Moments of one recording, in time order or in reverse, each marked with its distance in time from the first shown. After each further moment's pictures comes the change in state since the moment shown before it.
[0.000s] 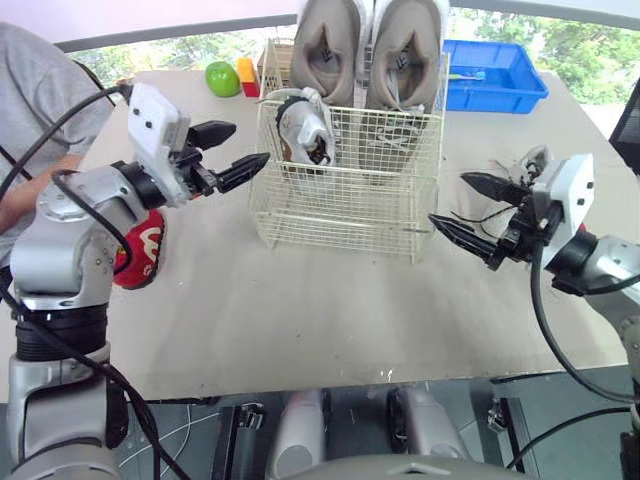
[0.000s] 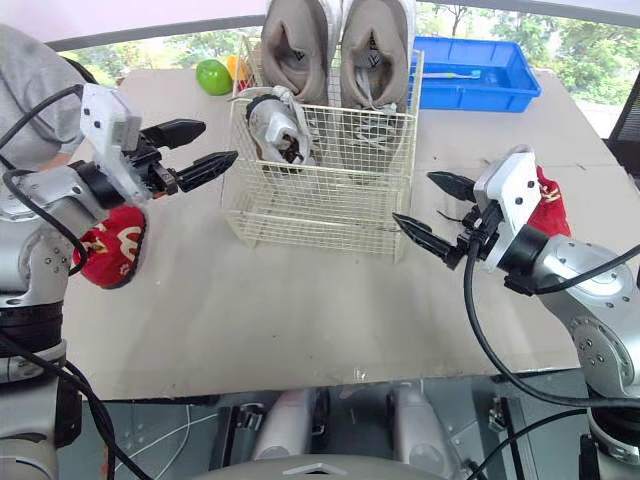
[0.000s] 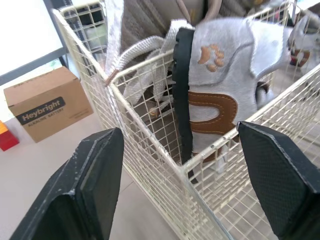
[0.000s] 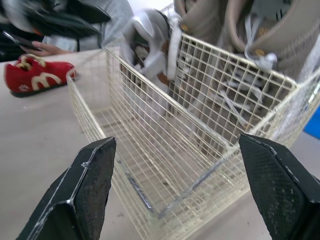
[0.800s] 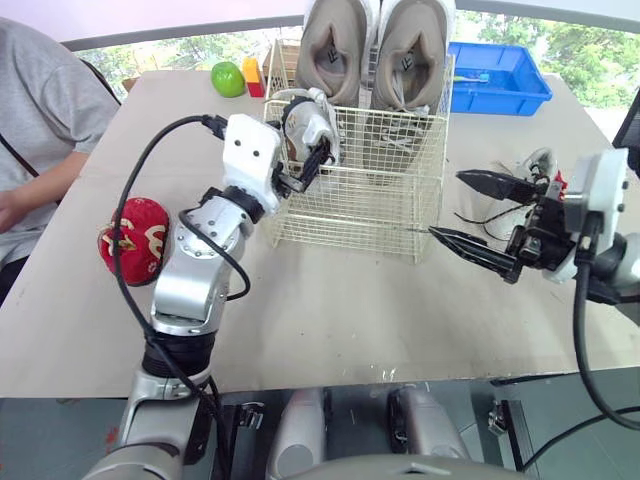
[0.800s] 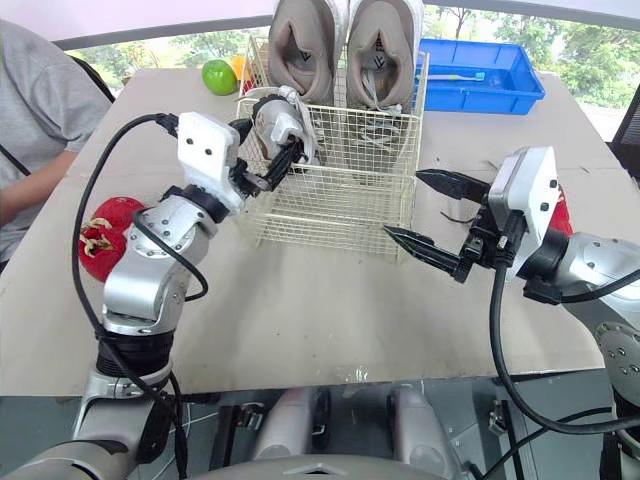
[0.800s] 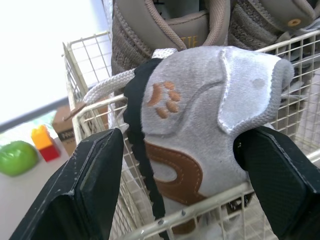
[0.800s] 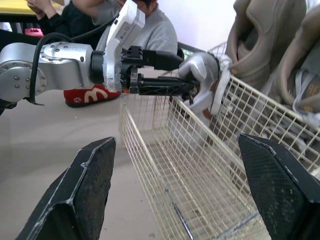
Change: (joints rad) left arm 0.007 -0.341 -0.292 -0.125 0.474 -0.181 0.498; right arm -0.005 -0.065 -0.065 -0.106 0.172 -0.046 0.077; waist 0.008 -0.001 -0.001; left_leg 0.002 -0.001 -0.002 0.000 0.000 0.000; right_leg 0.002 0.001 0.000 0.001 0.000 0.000
